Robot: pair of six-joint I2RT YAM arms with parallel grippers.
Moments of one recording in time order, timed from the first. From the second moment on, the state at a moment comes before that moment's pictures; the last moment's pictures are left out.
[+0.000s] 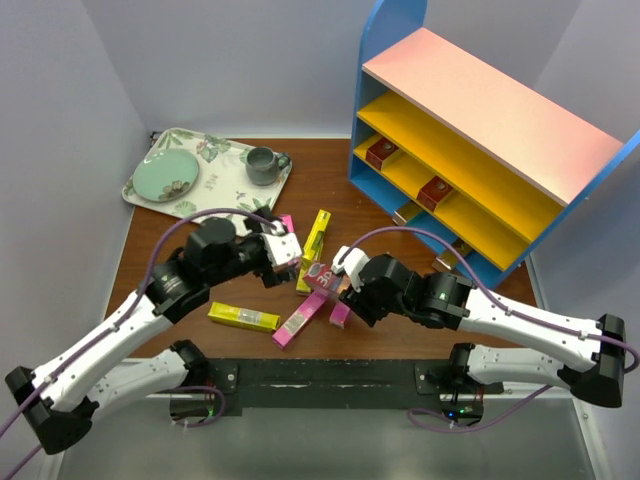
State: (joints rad) left arm -0.77 0.87 0.91 -0.41 0.17 0.55; right arm 1.13 1.03 0.90 -0.70 0.21 0.03
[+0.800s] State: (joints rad) left arm -0.54 0.83 0.83 -0.04 -0.50 0.22; right arm 1.02 0.96 1.06 -1.31 0.77 0.88
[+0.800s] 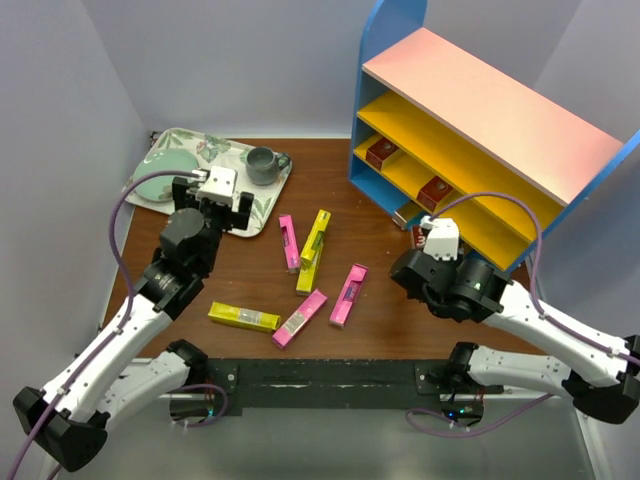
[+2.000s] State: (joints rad) left arm -0.53 0.80 0.81 -0.01 -0.50 0.22; right arm 0.55 1.01 1.02 -1.07 0.98 0.75
